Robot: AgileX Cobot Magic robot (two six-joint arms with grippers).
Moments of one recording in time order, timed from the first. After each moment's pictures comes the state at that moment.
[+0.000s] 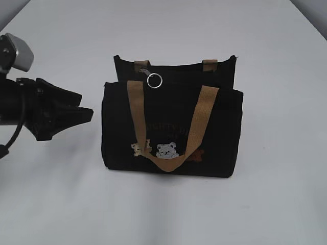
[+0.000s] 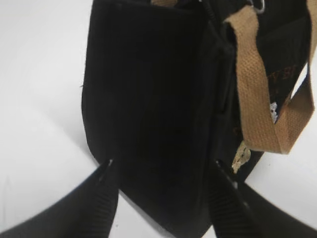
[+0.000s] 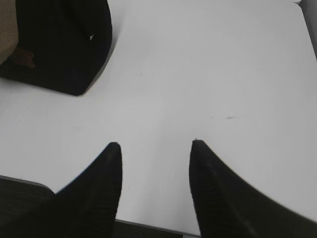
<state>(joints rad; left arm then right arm) -0.08 1.57 -0.64 -1.72 0.74 2.38 0.04 -0.01 -0.49 0.11 1.10 -0.20</state>
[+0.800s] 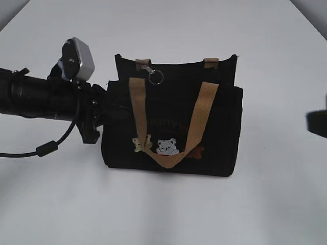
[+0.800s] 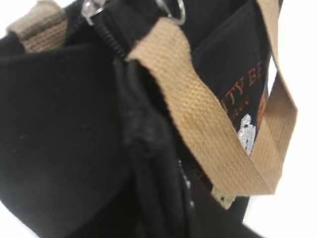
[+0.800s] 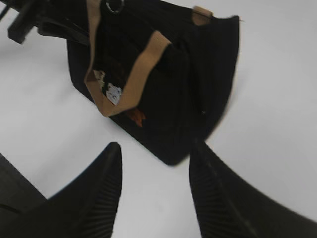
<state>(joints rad) -0.27 1.78 -0.83 -1.73 0.73 2.56 0.04 0.62 -0.53 0.81 0.72 -0.98</state>
